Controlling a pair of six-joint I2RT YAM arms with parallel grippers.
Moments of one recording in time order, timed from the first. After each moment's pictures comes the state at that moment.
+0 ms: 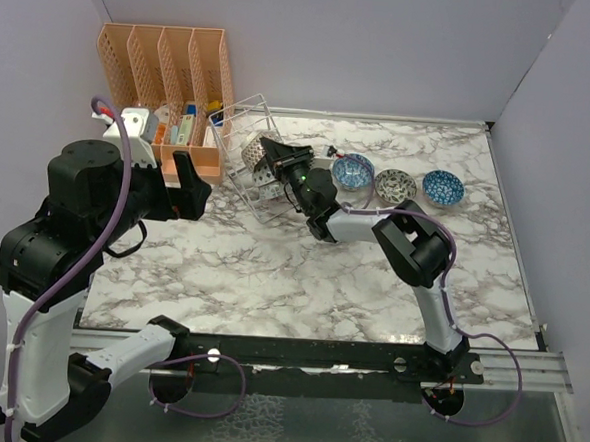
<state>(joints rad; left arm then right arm) -0.40 0.99 1.85 -1.29 -0.08 -0.30 0.79 2.18 1.33 1.09 0.31 1.50</state>
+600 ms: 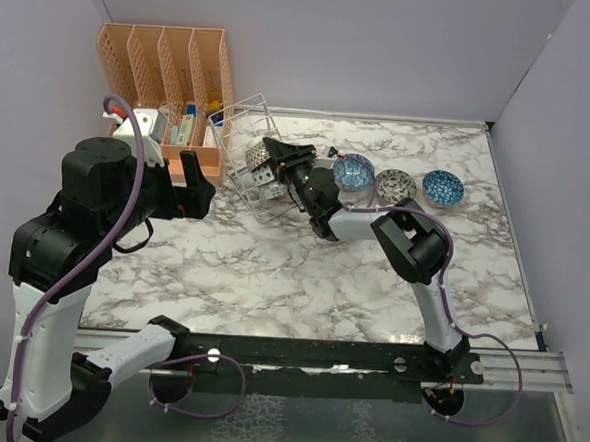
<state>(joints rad) -0.40 0.99 1.79 -1.26 -0.08 -0.30 0.75 2.22 1.33 1.09 0.25 1.55</state>
